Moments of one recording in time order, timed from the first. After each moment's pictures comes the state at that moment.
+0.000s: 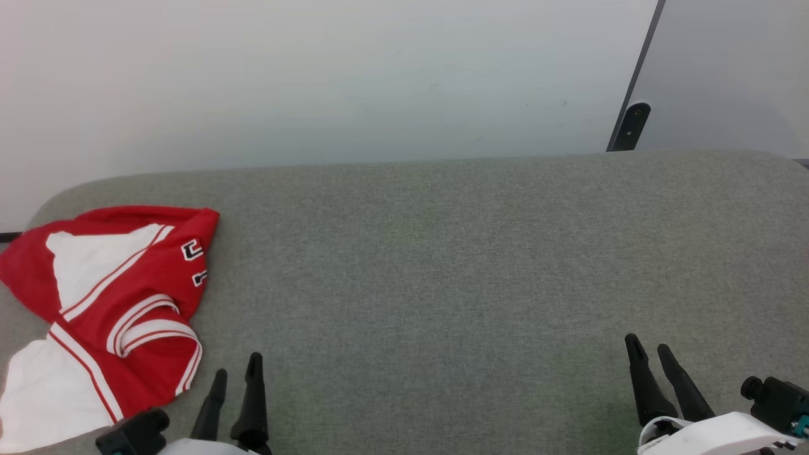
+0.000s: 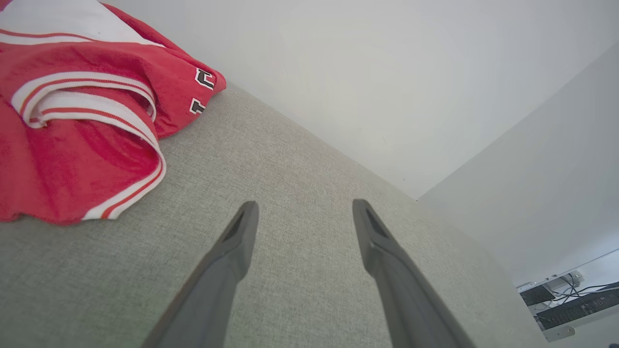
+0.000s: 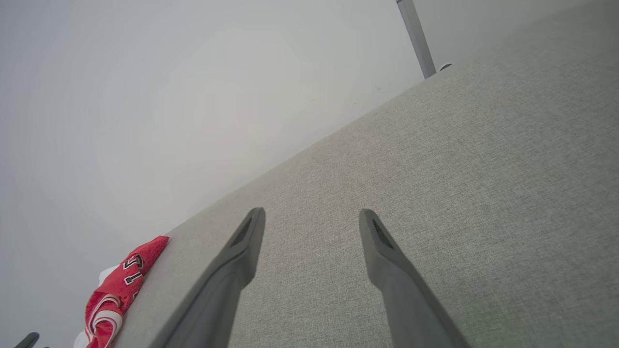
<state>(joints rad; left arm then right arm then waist) 0.07 0.06 0.02 0.12 -0.67 -0.06 -0.11 0.01 -0.08 0.05 0.14 0.70 0.13 -0.05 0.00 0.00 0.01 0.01</state>
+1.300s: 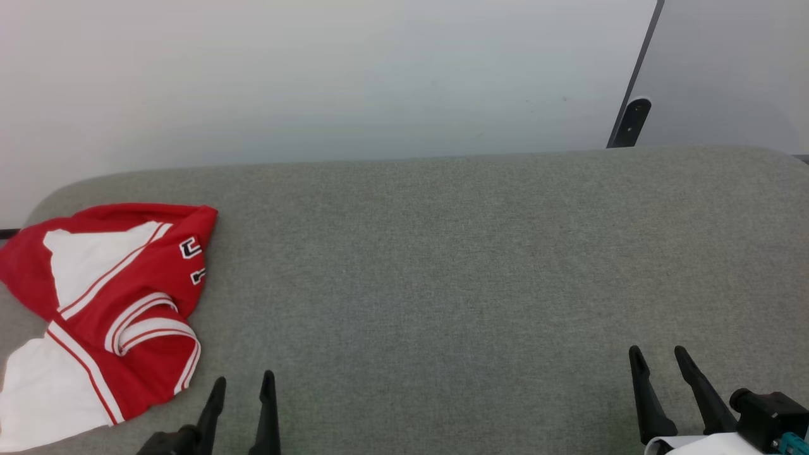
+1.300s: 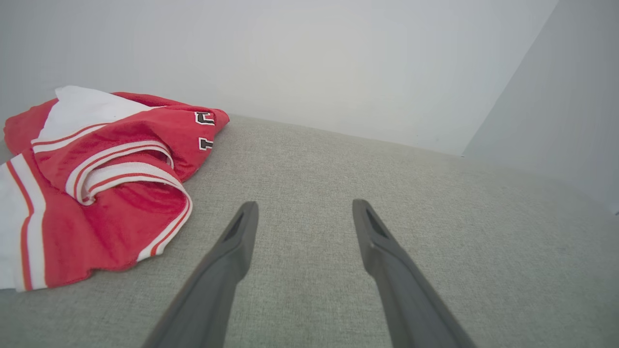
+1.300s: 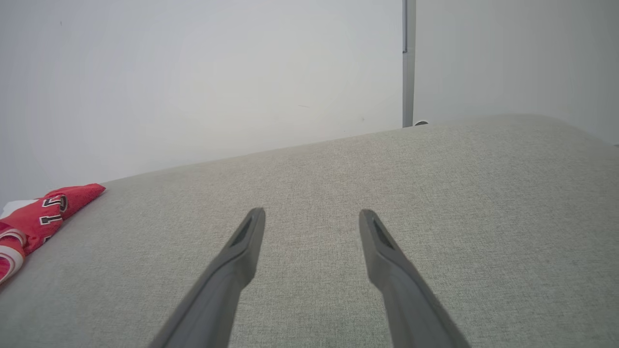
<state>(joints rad) 0.13 0.06 -0.01 0.09 -0.28 -0.03 -0.20 0.07 -0.07 0.01 0.07 0.30 0.13 -0.12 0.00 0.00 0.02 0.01</state>
